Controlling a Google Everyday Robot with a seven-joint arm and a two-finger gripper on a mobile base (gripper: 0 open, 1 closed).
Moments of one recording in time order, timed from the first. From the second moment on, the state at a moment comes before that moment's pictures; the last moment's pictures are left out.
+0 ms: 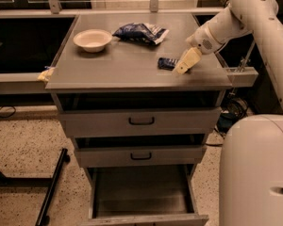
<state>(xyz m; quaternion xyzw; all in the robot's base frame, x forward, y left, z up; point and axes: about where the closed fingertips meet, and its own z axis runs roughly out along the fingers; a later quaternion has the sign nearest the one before) 0.749 -0.157 0.856 -0.53 0.77 0.16 0.32</state>
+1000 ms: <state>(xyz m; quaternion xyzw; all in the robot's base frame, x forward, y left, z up) 0.750 -0.155 0.822 -0.54 0.77 0.16 0.29</state>
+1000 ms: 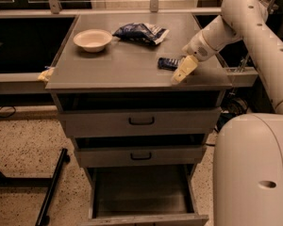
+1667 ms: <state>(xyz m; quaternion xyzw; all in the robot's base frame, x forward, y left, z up) 0.752 -0.155 0.813 -0.54 0.78 0.16 0.28</state>
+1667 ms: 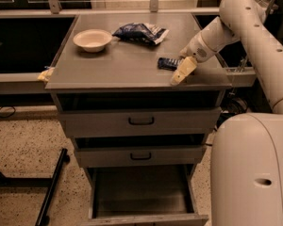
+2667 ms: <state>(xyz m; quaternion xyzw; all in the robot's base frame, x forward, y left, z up) 0.751 -0.160 0.828 -0.54 0.78 0.15 0.27</state>
